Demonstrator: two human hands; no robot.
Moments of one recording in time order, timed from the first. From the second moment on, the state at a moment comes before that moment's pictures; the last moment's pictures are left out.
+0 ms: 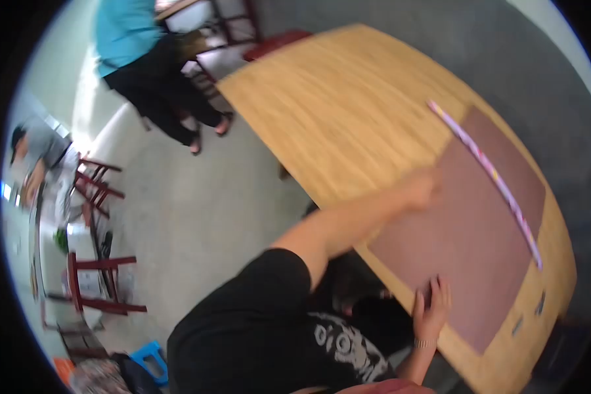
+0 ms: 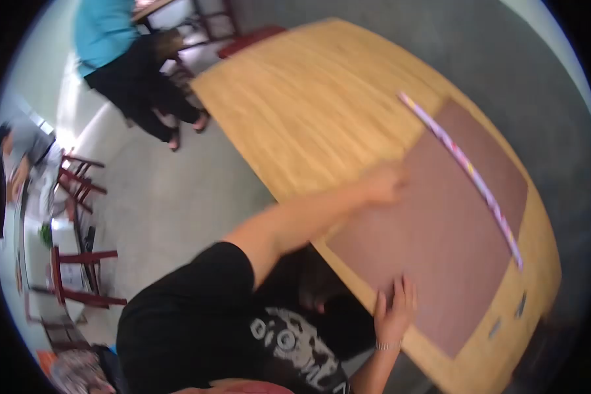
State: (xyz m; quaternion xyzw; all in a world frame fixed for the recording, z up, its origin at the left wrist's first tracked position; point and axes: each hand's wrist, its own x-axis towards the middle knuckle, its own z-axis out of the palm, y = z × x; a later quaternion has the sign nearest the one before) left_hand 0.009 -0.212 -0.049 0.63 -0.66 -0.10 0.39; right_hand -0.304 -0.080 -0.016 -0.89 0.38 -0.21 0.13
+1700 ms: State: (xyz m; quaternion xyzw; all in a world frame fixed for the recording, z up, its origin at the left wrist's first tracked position) left_hand 0.041 -0.205 -0.036 0.53 -0.59 -0.33 0.52; right_hand -0.235 -0.161 -0.009 -0.72 0.44 -0.11 0.53
